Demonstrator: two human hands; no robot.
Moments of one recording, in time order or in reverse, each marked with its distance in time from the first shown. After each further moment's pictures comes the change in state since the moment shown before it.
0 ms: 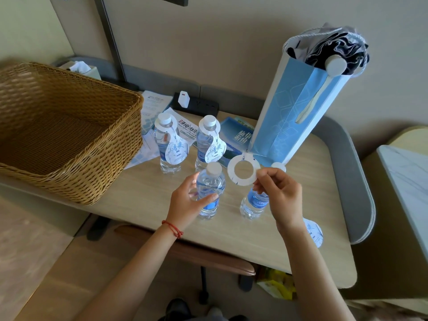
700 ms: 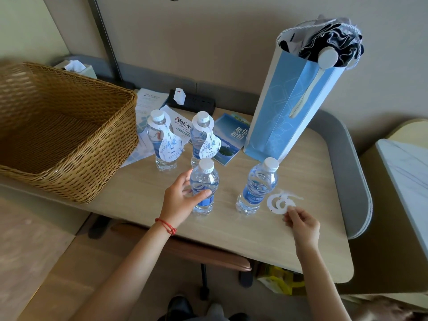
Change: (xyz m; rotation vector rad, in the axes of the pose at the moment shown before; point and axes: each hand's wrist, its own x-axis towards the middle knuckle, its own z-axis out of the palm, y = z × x) left_hand -0.002 0.006 0.002 -0.022 0.029 -0.034; right_hand -0.016 0.113 -0.100 -0.153 0.391 0.383
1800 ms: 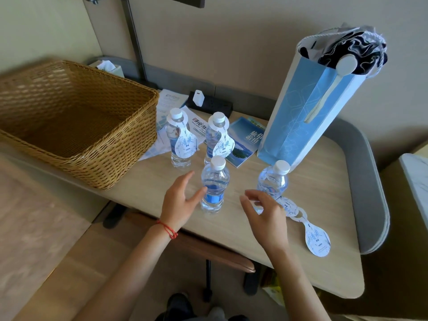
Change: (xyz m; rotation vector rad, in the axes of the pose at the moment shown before) left_hand -0.025 0.006 -0.016 0.392 0.197 0.229; right_hand -0.078 -0.061 0.063 -0.436 -0.357 -0.540
